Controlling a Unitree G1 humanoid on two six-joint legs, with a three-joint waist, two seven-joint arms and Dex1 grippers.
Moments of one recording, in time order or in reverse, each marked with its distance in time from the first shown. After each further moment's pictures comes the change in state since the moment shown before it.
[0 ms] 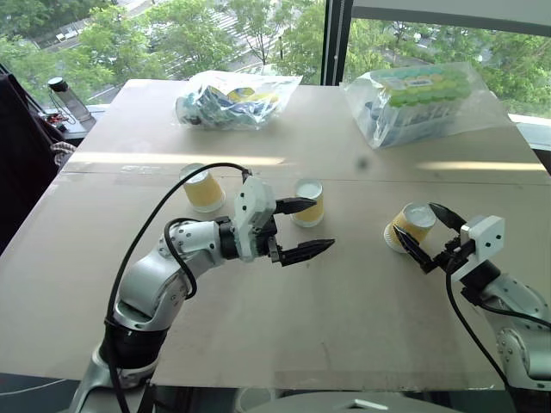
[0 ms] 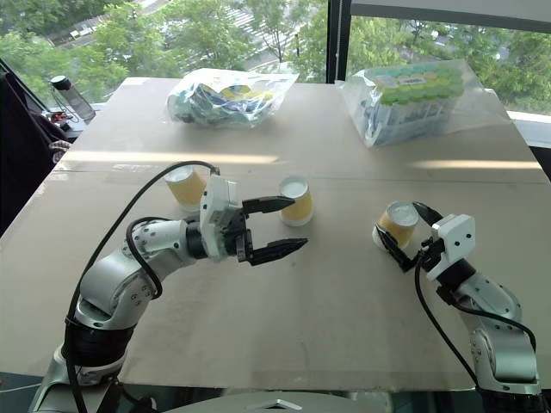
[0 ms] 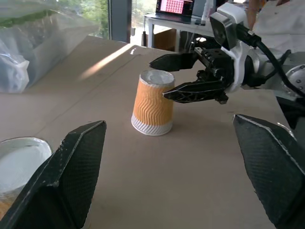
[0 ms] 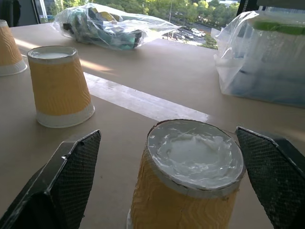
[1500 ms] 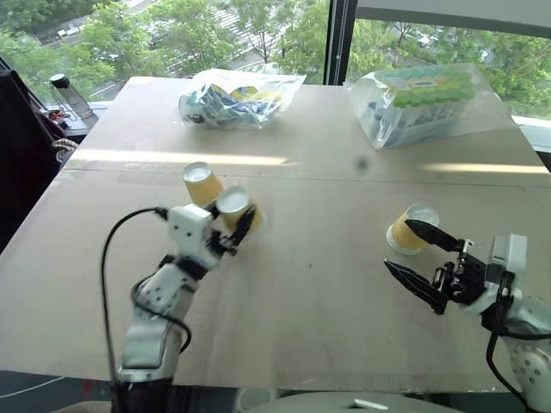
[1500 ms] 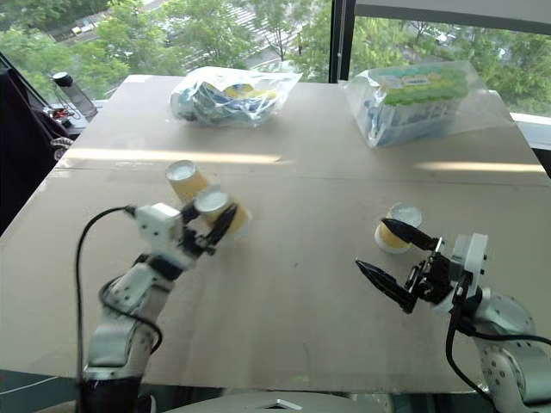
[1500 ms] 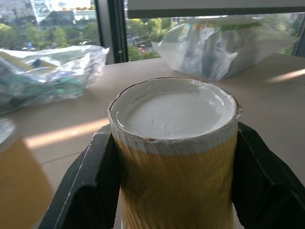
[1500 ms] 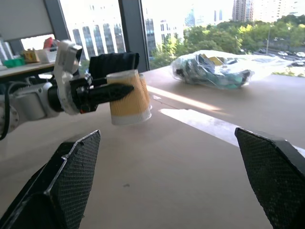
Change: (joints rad) left arm 0.170 -0.267 0.107 0.243 0.311 -0.490 0.331; right arm 0.175 -0.047 -0.020 -0.145 0.279 -0.020 0.303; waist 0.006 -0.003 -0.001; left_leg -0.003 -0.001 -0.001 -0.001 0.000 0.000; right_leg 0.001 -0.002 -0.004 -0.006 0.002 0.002
